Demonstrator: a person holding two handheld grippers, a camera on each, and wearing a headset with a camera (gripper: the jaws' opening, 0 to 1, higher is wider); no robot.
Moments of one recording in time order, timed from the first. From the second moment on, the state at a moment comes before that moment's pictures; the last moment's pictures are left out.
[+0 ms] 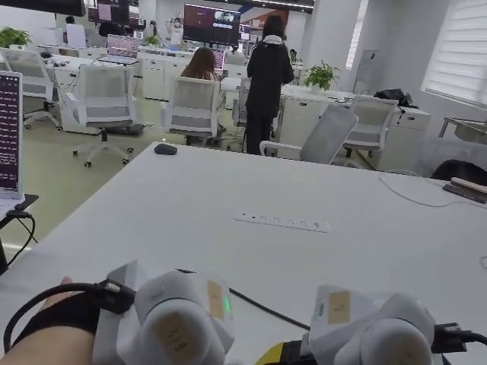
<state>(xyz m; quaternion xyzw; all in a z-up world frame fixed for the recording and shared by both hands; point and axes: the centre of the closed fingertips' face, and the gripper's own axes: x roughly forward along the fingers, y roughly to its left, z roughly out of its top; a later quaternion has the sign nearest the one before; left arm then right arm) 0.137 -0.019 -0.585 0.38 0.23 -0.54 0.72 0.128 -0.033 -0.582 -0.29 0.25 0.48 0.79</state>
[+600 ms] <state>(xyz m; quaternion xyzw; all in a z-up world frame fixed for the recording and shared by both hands) 0.141 -0.008 -0.586 0.38 0.23 -0.53 0.72 0.129 -0.066 -0.604 -0.34 0.28 0.45 0.78</state>
